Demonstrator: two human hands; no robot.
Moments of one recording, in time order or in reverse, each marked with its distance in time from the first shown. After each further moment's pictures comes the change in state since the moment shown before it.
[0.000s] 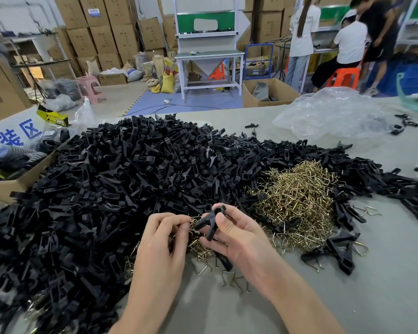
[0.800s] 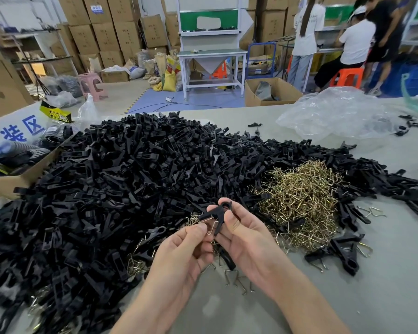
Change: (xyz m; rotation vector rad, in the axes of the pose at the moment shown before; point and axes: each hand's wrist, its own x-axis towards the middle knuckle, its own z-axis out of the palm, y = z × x) left_hand 0.001 0.023 0.009 -1.129 -0.246 -0.786; right_hand 0.002 0.002 -0.001 0.194 -0.031 -0.011
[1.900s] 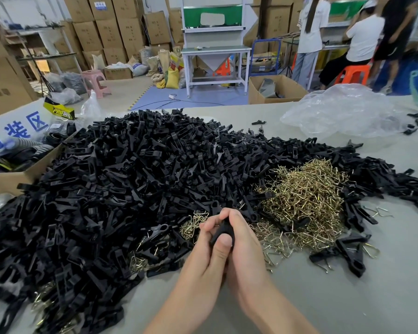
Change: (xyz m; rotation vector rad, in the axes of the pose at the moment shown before) left_hand -0.005 -0.028 -0.004 0.718 -0.193 0.280; right_hand -0.006 0.035 0.018 -0.375 0.279 -0.079
